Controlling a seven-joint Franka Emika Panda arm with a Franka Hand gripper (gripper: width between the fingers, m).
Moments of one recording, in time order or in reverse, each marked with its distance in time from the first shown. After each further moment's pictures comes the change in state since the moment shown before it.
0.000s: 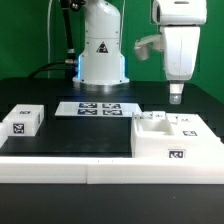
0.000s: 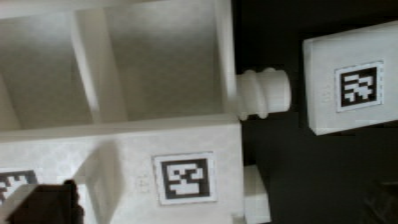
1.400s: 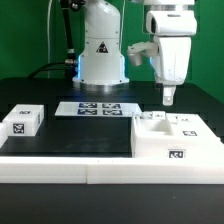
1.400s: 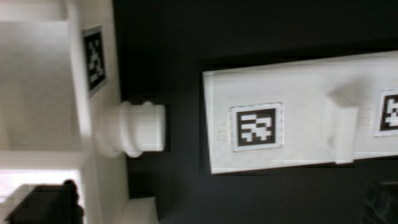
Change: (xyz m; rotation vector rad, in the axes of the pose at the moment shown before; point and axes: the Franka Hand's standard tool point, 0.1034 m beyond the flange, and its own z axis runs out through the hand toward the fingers) arm -0.014 -0.063 0.020 0.001 0.005 -0.105
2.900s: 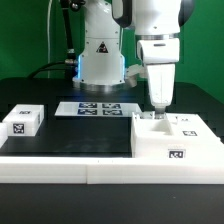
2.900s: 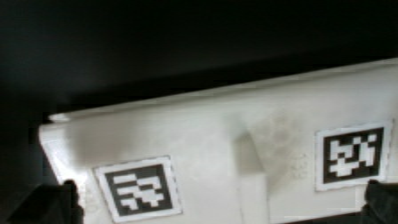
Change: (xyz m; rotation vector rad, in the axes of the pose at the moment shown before) arm 0.000 -0.046 0.047 0.025 0.048 0.060
